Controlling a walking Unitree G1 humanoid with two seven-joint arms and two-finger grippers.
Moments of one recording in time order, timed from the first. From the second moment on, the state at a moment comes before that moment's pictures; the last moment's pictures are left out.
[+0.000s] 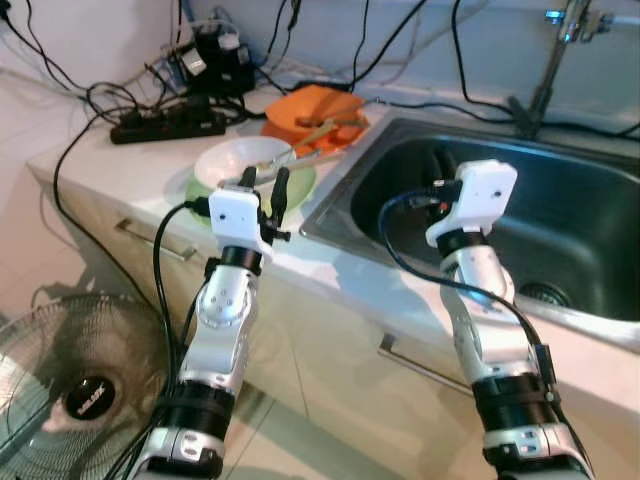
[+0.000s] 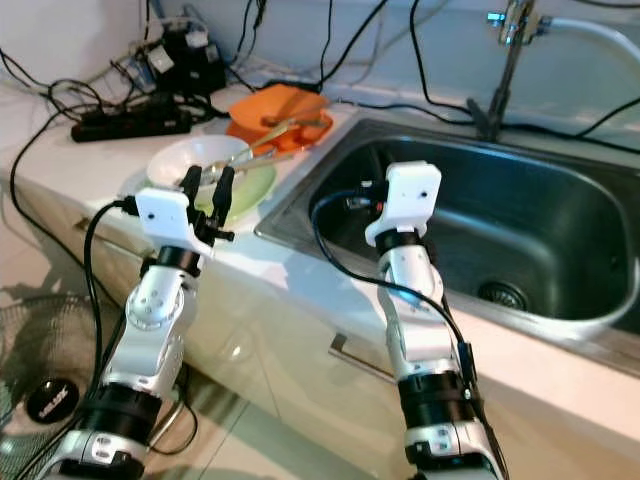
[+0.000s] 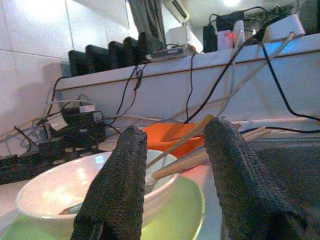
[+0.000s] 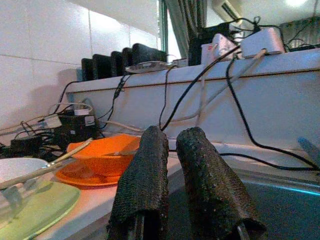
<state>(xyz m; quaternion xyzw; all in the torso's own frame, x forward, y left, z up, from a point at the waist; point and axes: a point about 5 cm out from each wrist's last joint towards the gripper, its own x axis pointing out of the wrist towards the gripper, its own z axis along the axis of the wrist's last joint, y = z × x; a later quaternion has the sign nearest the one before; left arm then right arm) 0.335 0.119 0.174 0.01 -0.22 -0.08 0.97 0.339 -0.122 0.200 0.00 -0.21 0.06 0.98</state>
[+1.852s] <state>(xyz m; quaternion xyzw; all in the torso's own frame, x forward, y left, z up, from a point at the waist) 0.332 0.115 0.181 0.00 -0.23 -0.09 0.97 0.337 -0.116 0.198 0.00 -0.21 0.07 0.98</state>
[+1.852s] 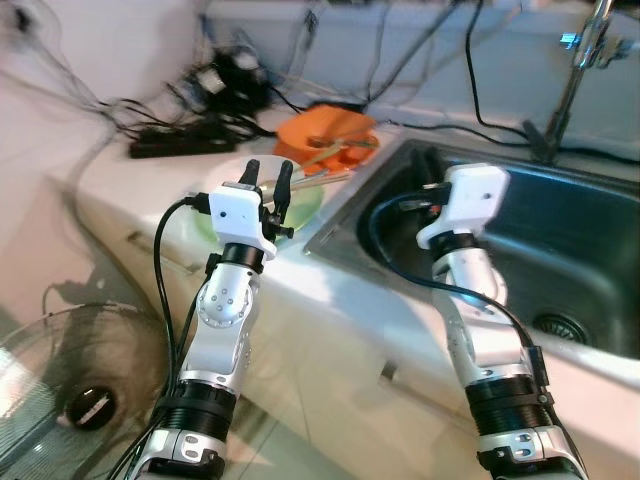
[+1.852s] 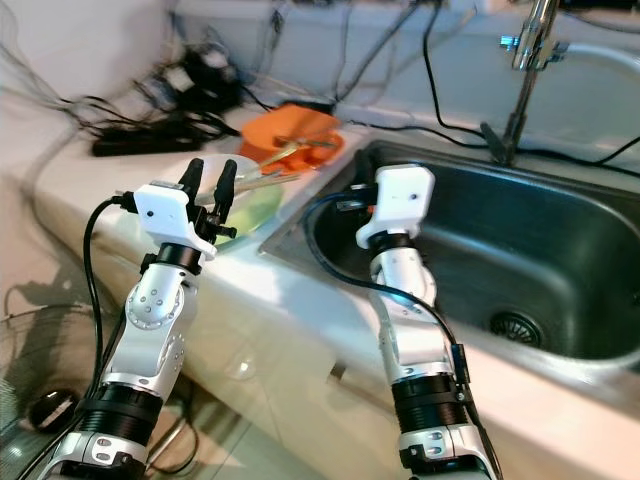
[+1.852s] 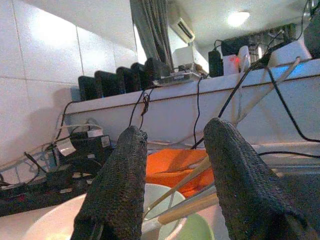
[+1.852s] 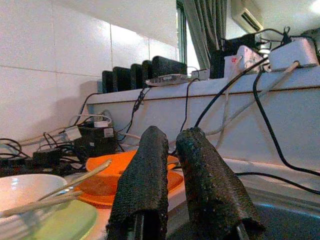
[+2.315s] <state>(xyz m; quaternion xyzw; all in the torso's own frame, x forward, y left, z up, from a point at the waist) 0.331 0.109 0.180 0.01 -0.23 -0.11 0.97 0.338 -0.119 0.198 0.00 -0.21 0.07 0.98</state>
